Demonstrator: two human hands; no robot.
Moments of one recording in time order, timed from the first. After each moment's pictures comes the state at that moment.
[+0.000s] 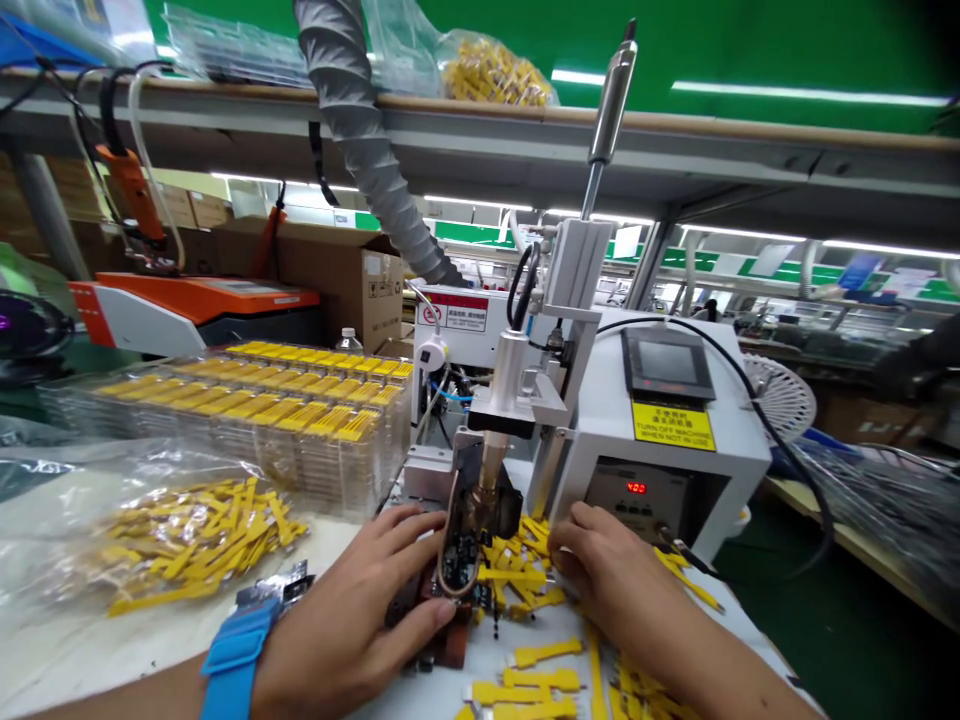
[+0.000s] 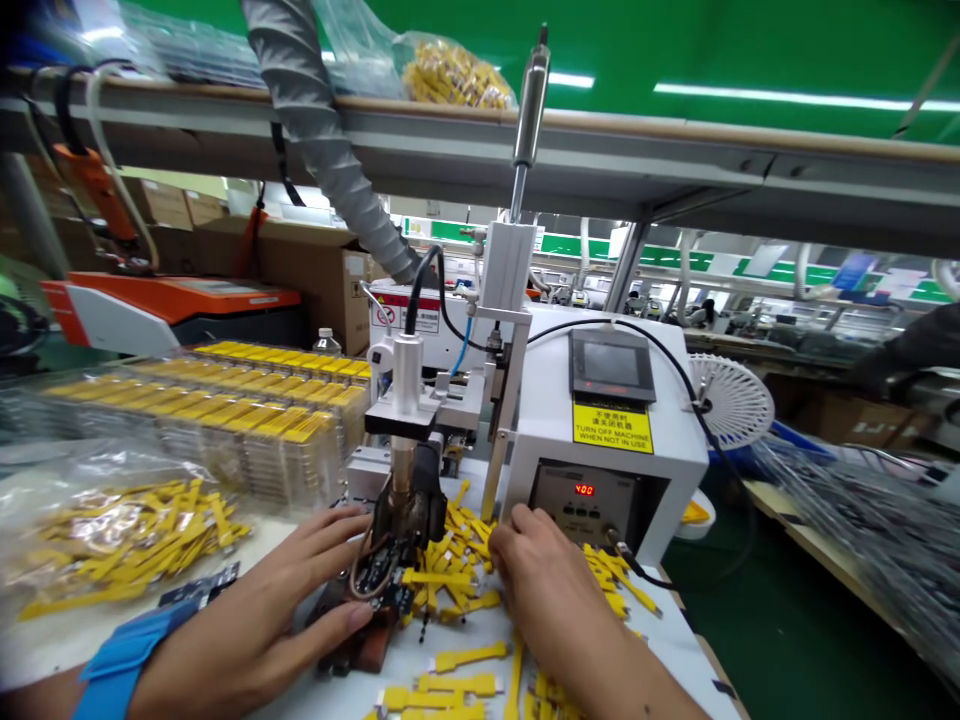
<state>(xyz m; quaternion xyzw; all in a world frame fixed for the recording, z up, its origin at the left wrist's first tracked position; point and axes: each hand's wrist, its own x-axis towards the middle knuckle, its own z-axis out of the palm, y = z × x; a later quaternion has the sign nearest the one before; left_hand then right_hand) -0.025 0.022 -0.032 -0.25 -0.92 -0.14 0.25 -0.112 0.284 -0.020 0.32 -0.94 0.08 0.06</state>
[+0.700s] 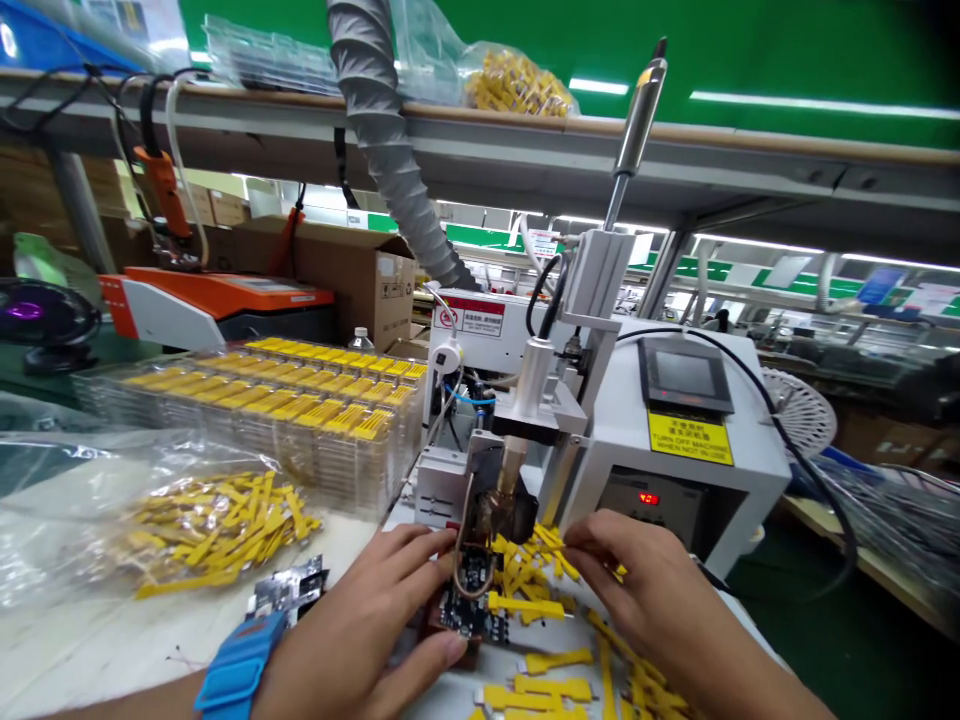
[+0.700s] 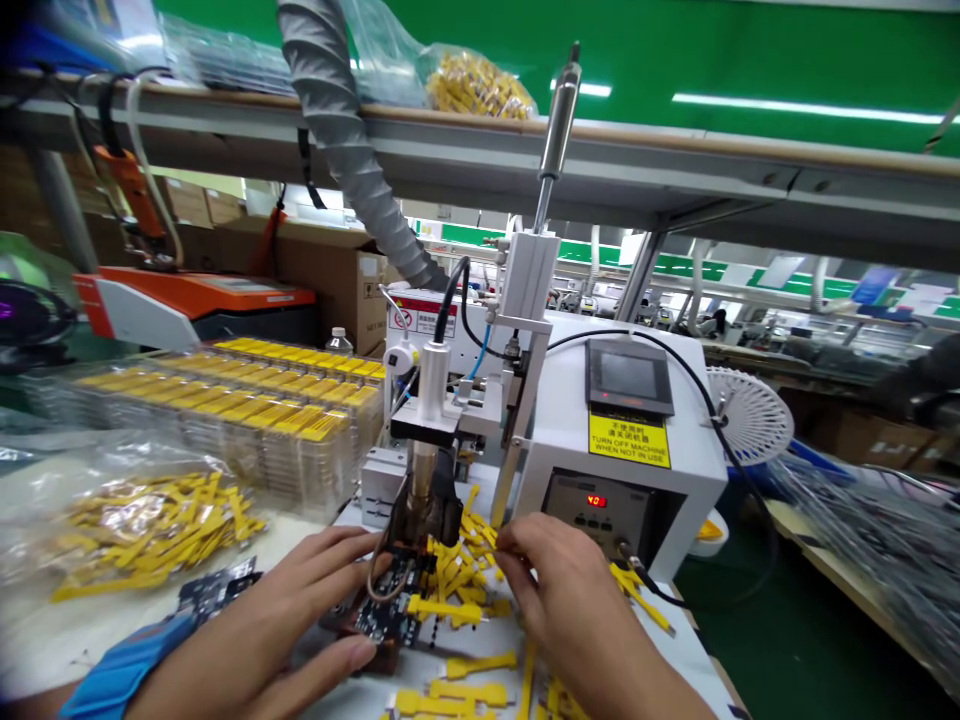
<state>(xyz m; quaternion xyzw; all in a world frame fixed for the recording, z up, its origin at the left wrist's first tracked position) -0.010 0.023 -0.038 -0.25 -0.93 -0.14 0.23 -0.103 0.288 -0.006 0.37 -0.89 0.23 0.12</state>
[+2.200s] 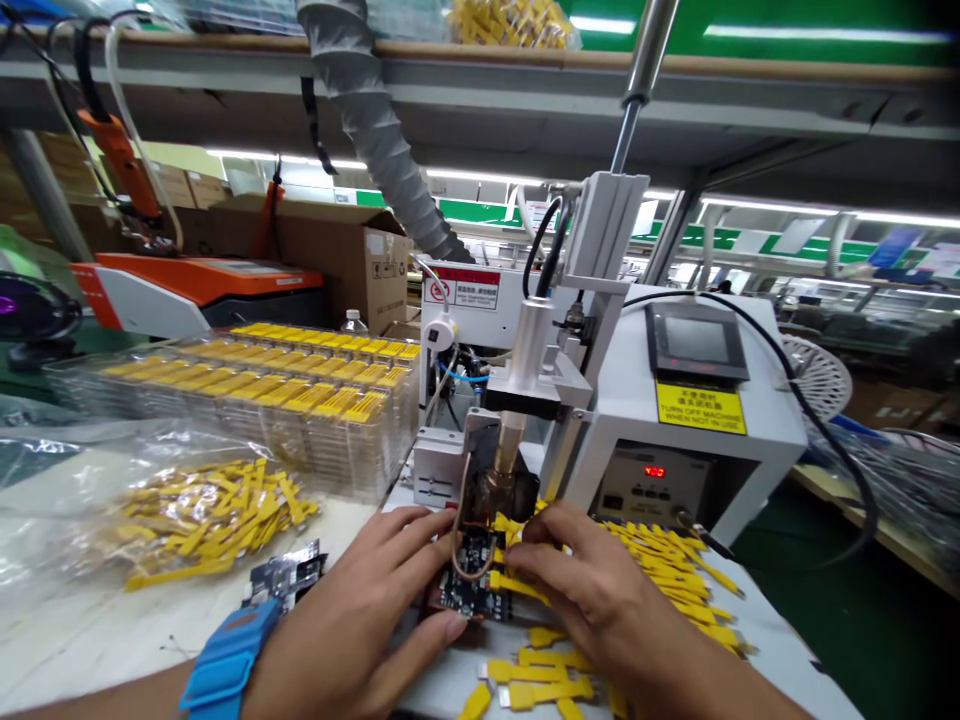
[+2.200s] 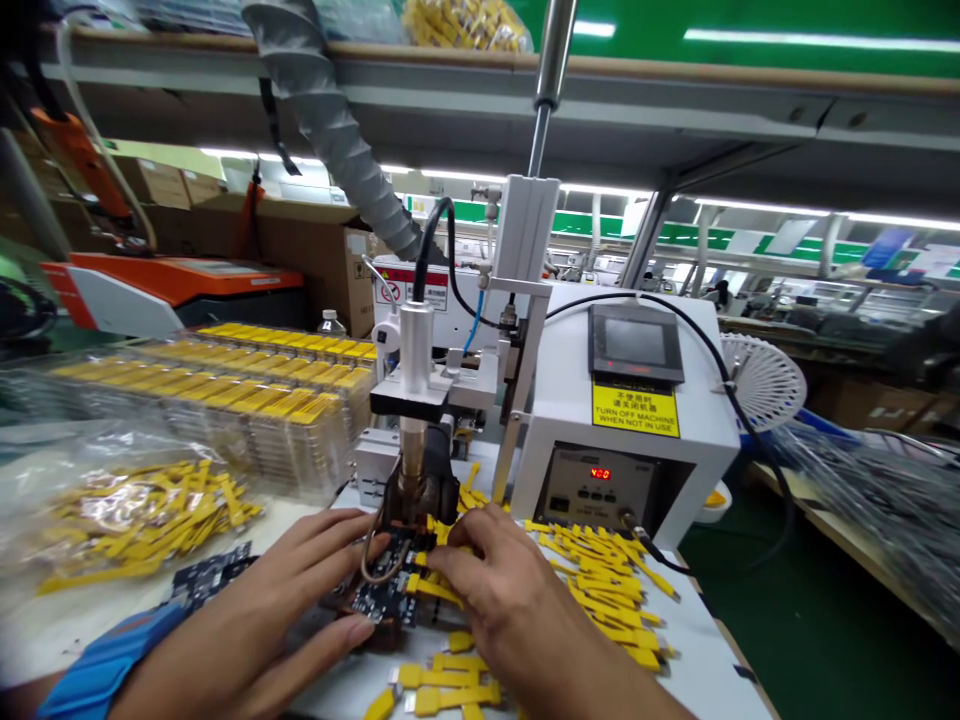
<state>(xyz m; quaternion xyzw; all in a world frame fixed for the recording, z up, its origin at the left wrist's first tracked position) -0.012 0.025 -0.036 -0.26 -0.92 -0.15 0.24 -0.093 0.260 -0.035 0.51 -0.80 0.26 0.16</state>
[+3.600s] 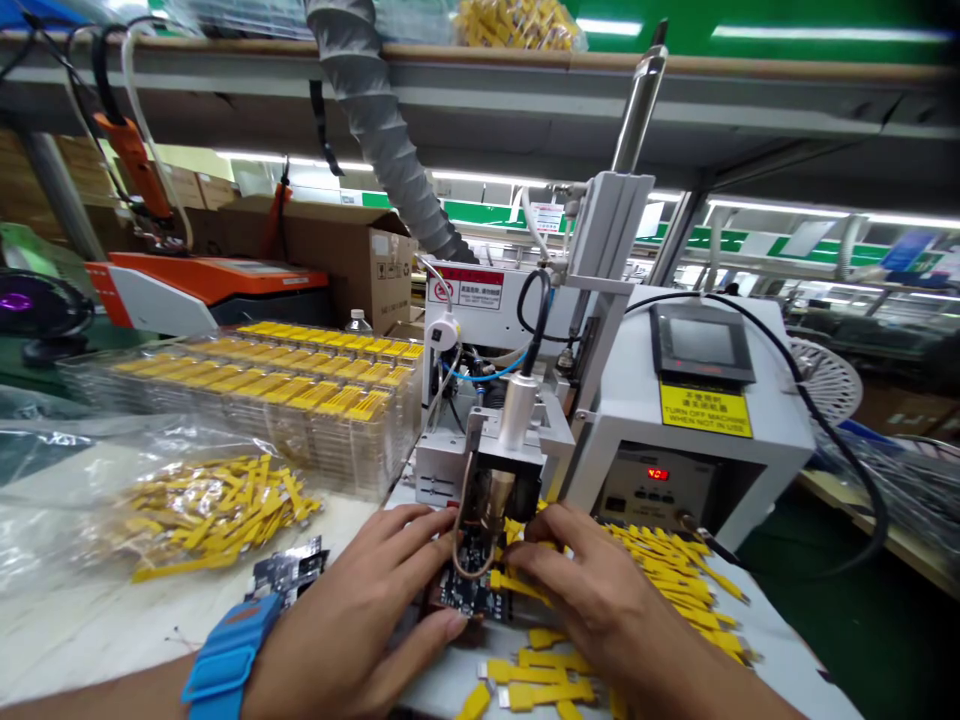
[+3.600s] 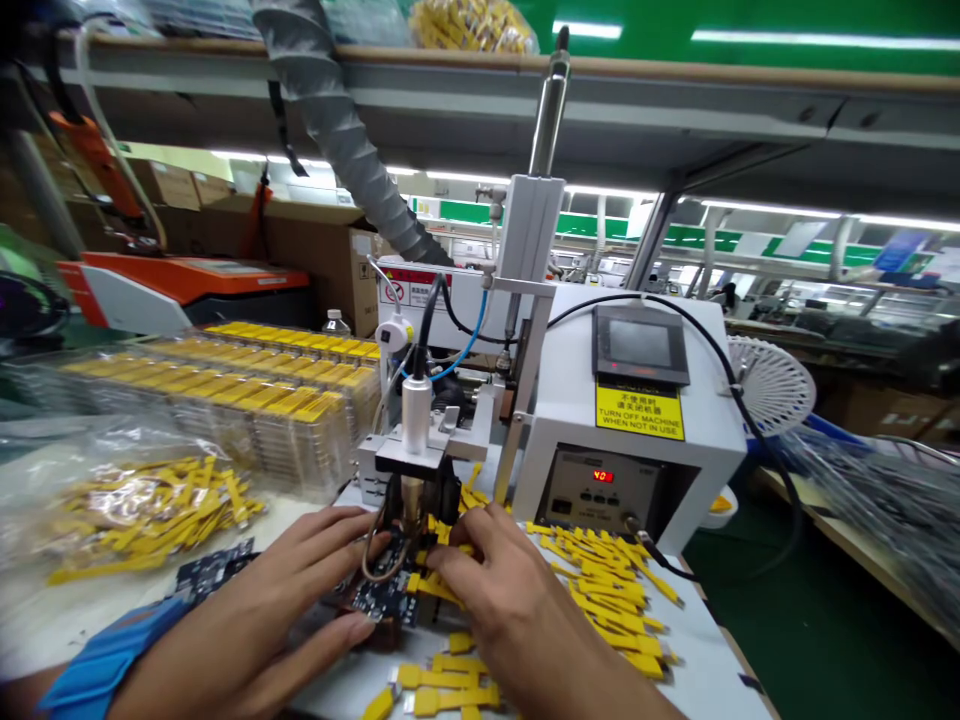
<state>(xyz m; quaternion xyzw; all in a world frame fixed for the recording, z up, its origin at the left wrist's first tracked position) -0.011 0.024 -0.037 -0.26 -0.93 -0.13 0.23 -0.096 0.263 -0.041 0.52 -0.80 0.23 0.15</state>
